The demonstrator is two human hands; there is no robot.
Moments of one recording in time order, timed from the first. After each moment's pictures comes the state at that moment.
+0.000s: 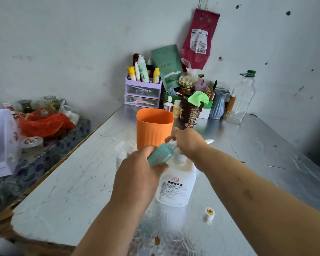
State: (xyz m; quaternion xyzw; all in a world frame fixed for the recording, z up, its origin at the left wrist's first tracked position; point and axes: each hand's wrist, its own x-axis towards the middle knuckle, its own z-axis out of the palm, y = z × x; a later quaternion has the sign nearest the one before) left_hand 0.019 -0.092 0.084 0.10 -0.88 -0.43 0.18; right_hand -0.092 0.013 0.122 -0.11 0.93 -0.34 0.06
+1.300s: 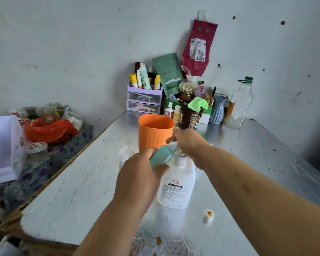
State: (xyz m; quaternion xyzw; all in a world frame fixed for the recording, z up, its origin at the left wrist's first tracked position) left_hand 0.024 -0.092 0.091 0.10 -0.89 -0.41 0.18; right_hand -0.077 0.012 0.140 -0.09 0.91 -0.41 0.07
